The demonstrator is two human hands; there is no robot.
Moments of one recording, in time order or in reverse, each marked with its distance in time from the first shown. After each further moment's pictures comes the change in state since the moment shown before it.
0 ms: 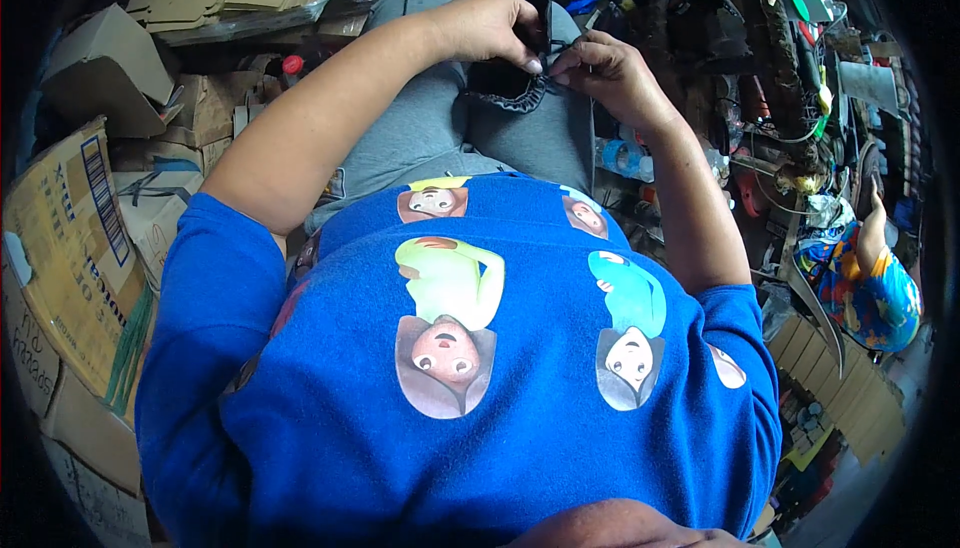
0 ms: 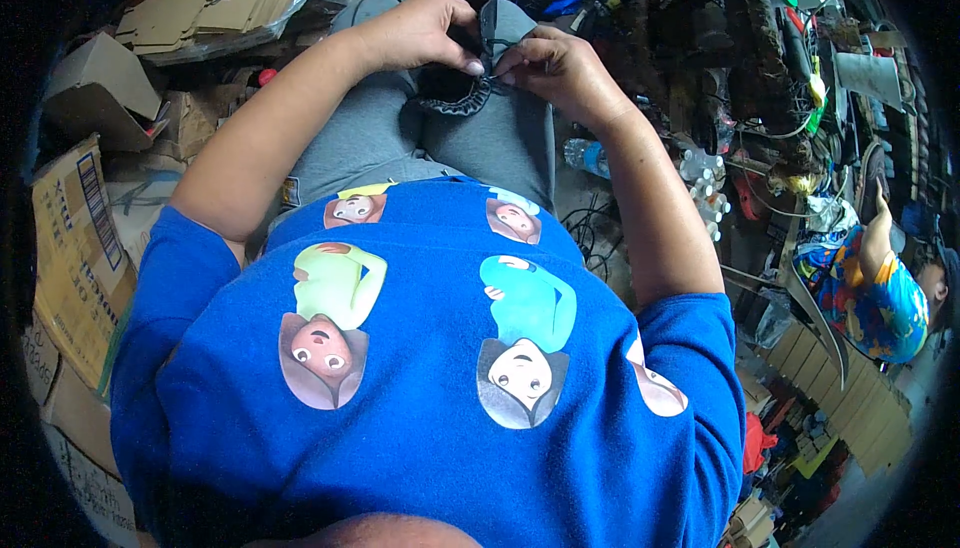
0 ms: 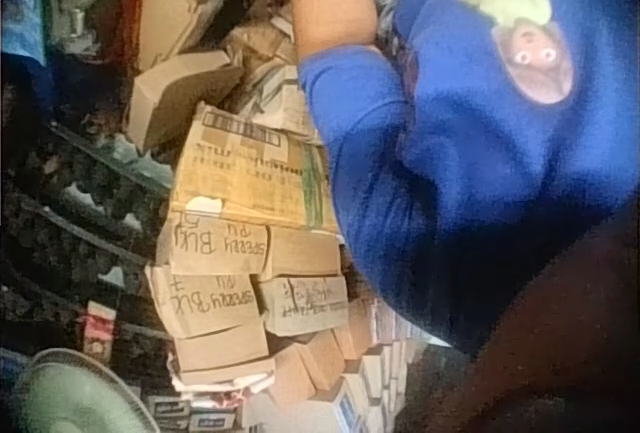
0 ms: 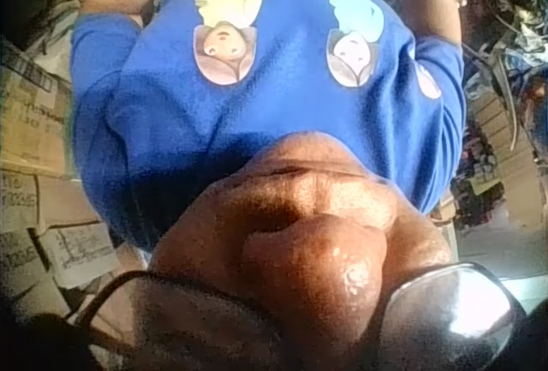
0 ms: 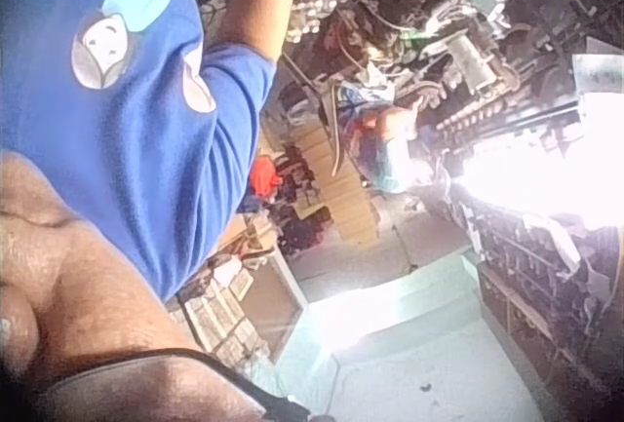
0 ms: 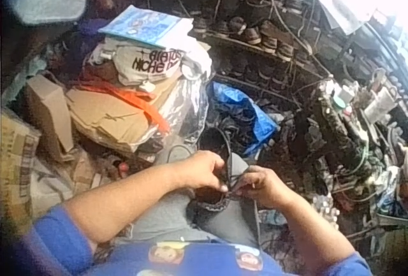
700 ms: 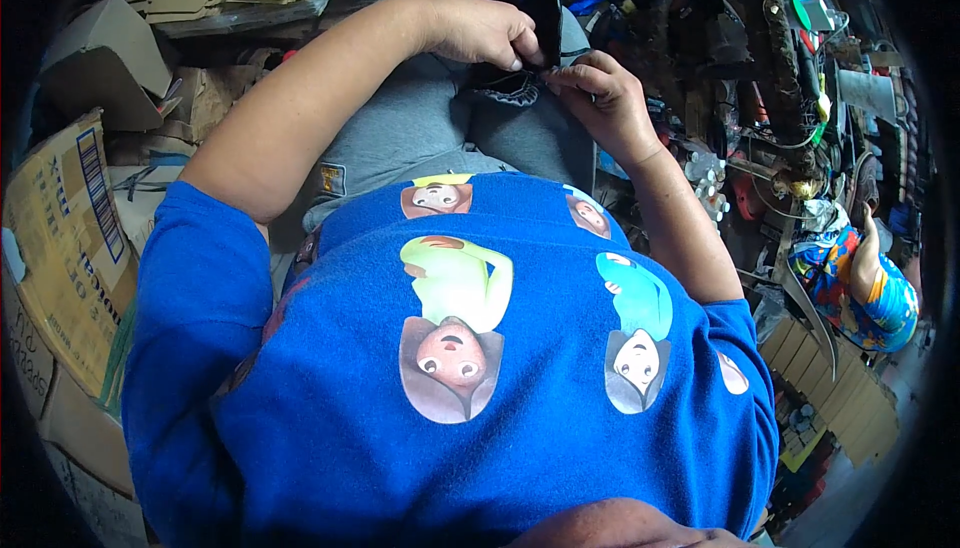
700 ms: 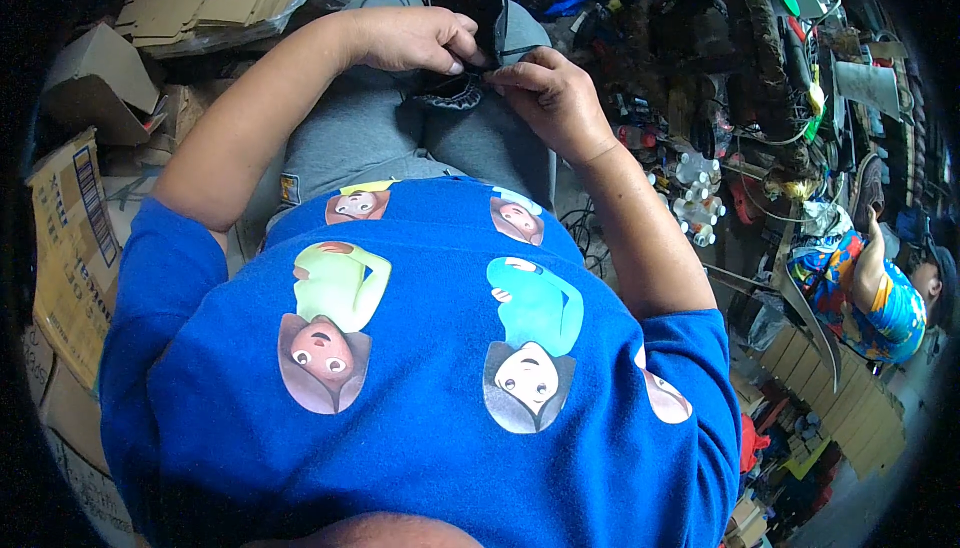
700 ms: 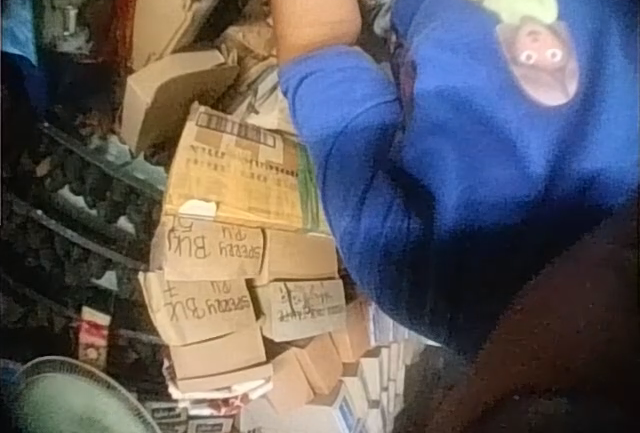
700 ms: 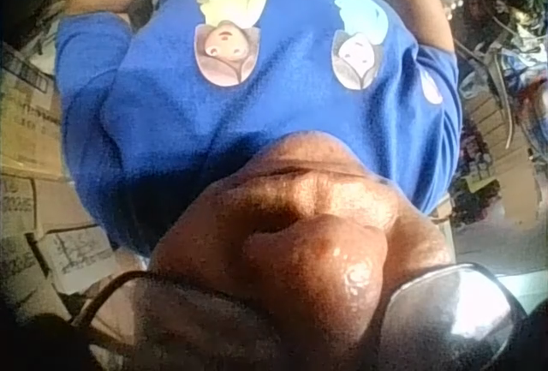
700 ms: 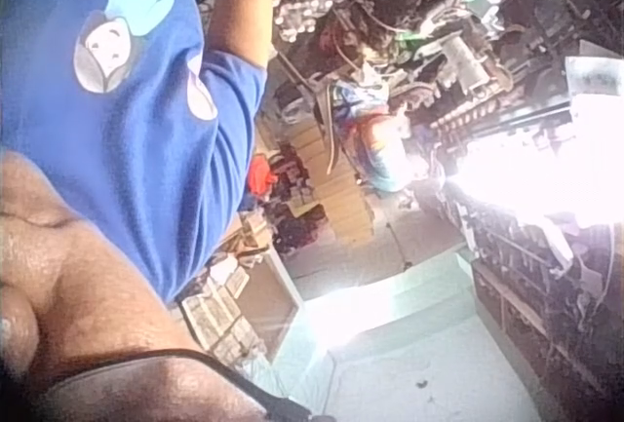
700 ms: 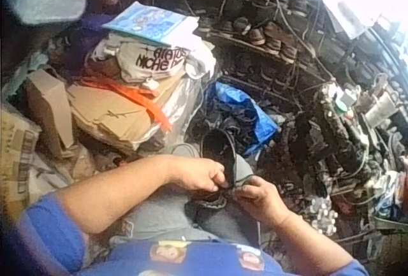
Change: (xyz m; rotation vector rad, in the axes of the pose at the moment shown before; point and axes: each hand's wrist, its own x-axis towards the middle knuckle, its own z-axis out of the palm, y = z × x) left_hand -0.007 -0.001 -0.014 0.151 -0.323 0.212; right_hand -0.019 -0.011 0.026 -0.136 0.202 -0.102
